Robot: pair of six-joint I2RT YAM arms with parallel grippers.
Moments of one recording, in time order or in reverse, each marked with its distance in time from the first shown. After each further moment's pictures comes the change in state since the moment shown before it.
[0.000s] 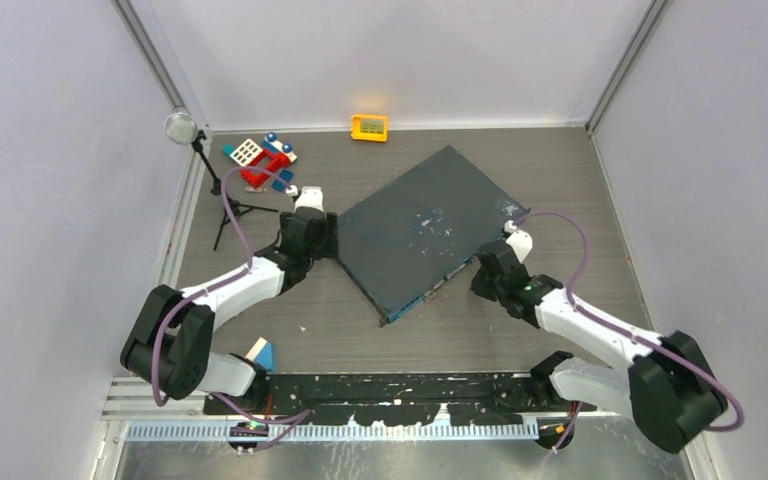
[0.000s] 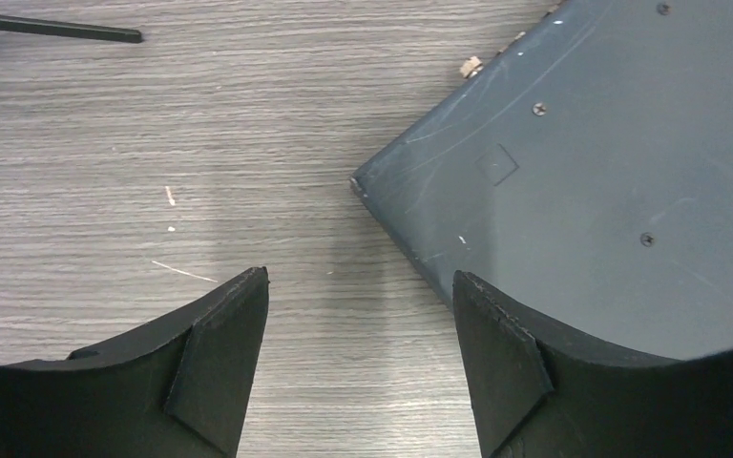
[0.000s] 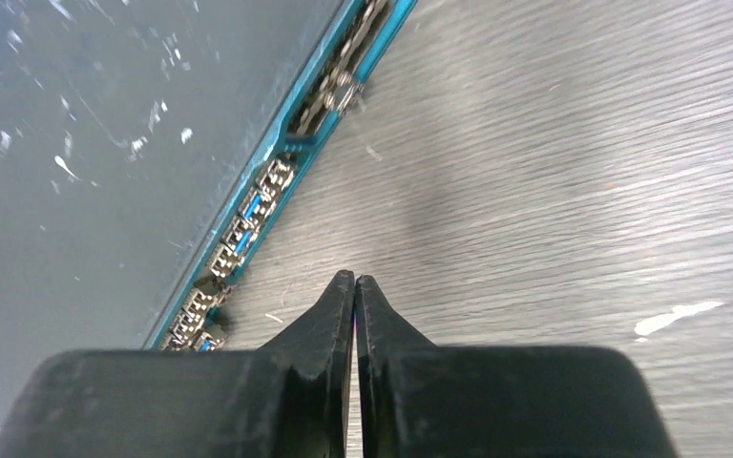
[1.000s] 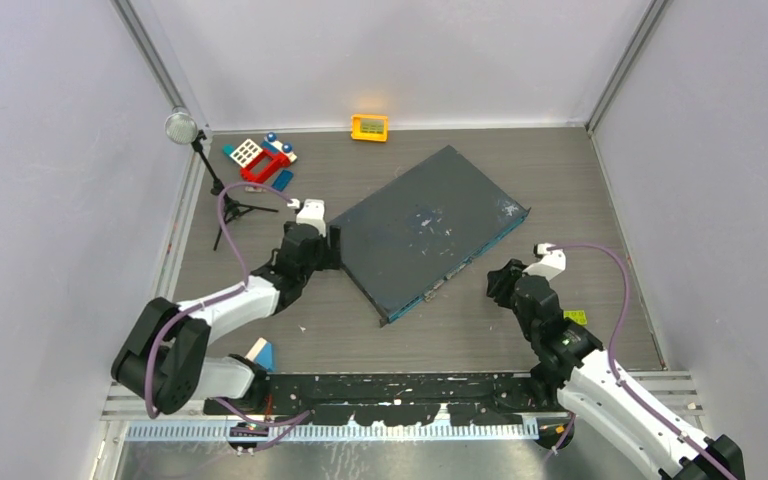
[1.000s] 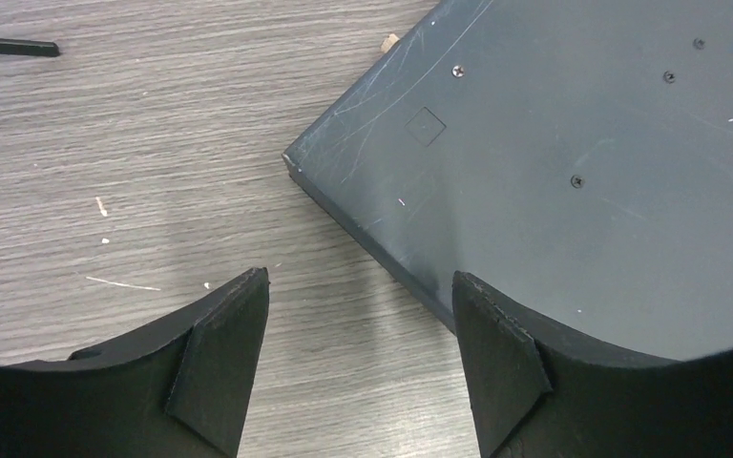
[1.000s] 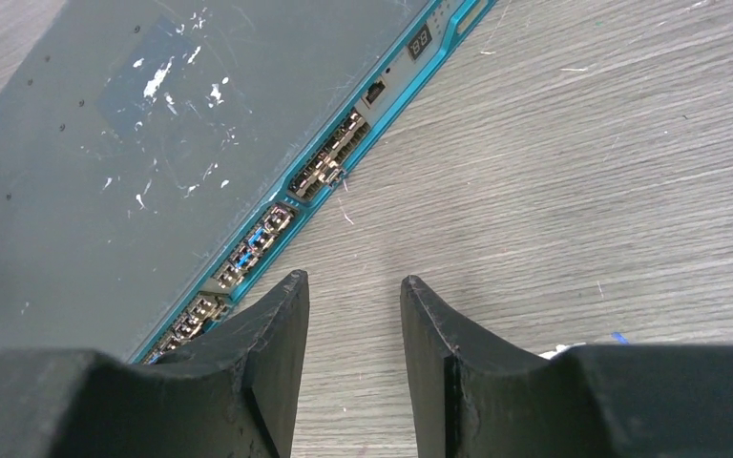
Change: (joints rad) left arm -0.020 -0.060 -0.172 0.237 0.093 0.052; right arm -0.001 -0.628 -0.259 0.045 0.174 -0.189
